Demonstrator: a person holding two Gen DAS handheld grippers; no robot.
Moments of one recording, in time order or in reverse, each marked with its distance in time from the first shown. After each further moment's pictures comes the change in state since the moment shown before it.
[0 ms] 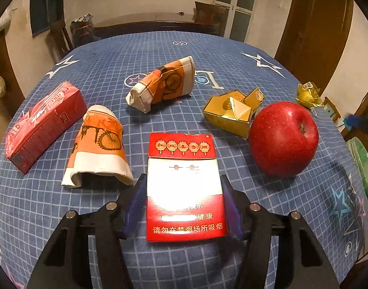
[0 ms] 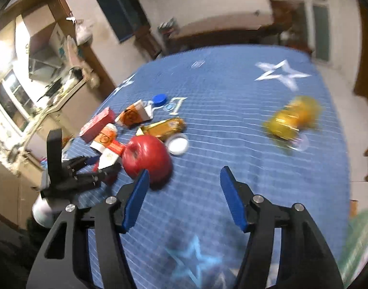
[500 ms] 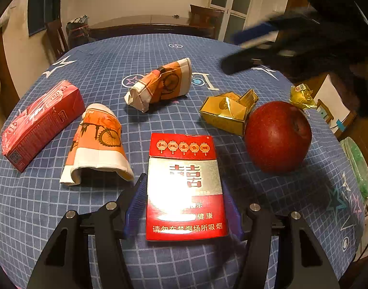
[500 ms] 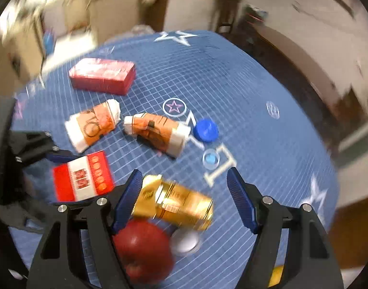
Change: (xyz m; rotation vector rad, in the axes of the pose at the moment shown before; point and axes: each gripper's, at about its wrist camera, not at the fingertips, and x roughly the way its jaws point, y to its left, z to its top) left arm -0.006 0.005 -0.005 -0.004 -0.021 -0.047; right arm 0.137 0.140 0.098 -0.805 0.253 -0.183
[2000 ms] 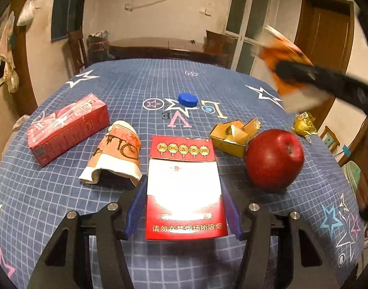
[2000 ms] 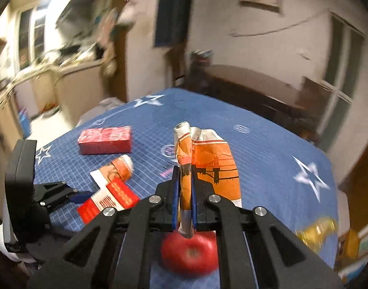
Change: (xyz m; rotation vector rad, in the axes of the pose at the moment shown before) left arm -0.037 0.001 -0.010 -0.079 -0.170 0.069; right arm -0.087 0.034 -0.070 0.410 -0.413 -0.157
